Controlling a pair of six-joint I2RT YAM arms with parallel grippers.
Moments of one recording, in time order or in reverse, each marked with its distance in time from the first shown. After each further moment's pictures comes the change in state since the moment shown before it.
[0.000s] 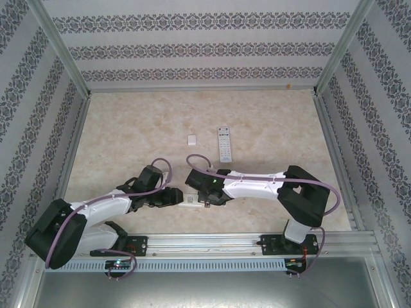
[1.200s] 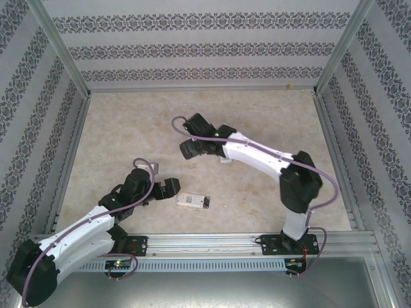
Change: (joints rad) left arm -0.016 -0.403 -0.014 -0.094 -0.327 0.008; right arm -0.276 0.158 0.571 -0.010 0.045 -1.051
